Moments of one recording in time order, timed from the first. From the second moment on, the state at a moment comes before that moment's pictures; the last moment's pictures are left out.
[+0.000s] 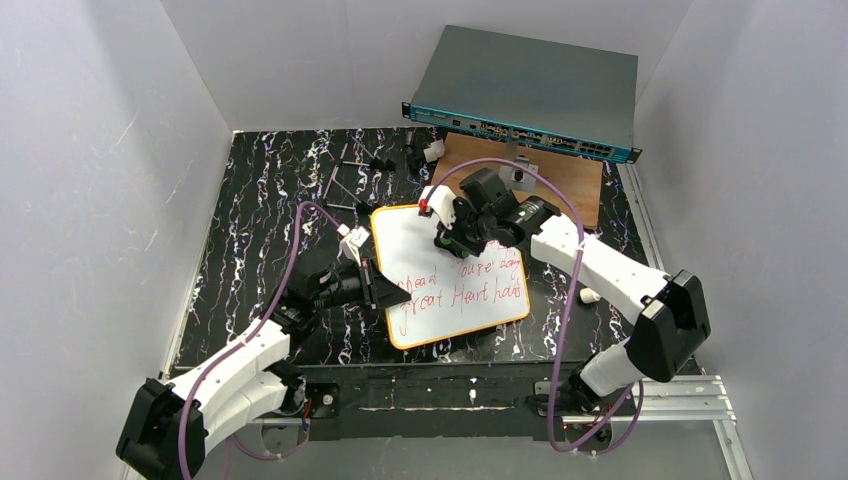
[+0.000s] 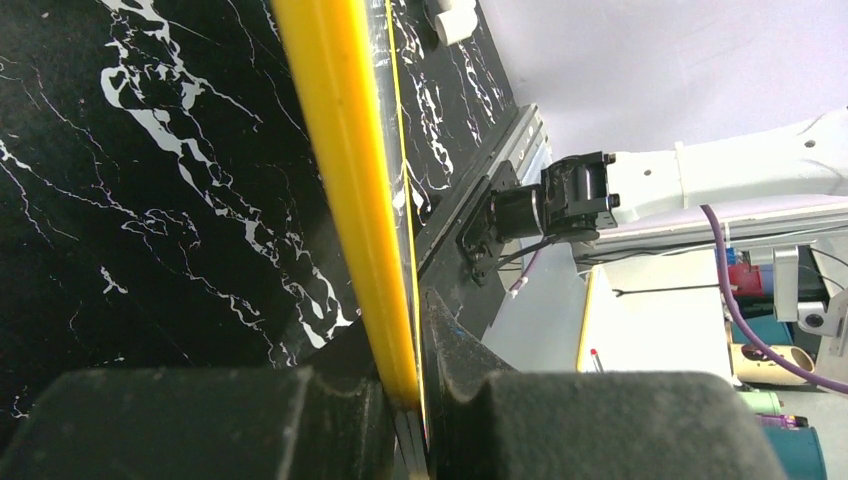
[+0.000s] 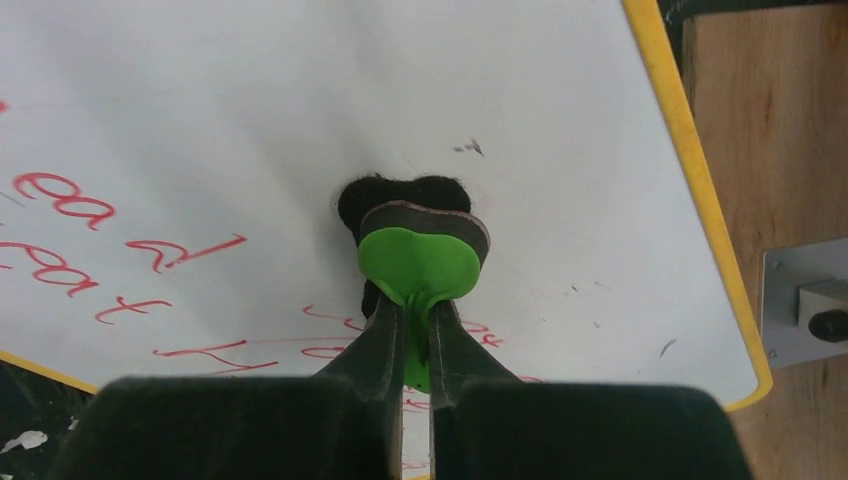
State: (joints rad) left arm -0.53 0.88 0.37 0.19 0.65 -0.78; right arm 0.76 1.49 1.27 -0.65 -0.17 -0.45
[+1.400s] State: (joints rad) left arm -0.54 0.90 0.35 0.20 0.69 -0.80; right arm 0.69 1.34 1.03 -0.52 -0.24 -0.45
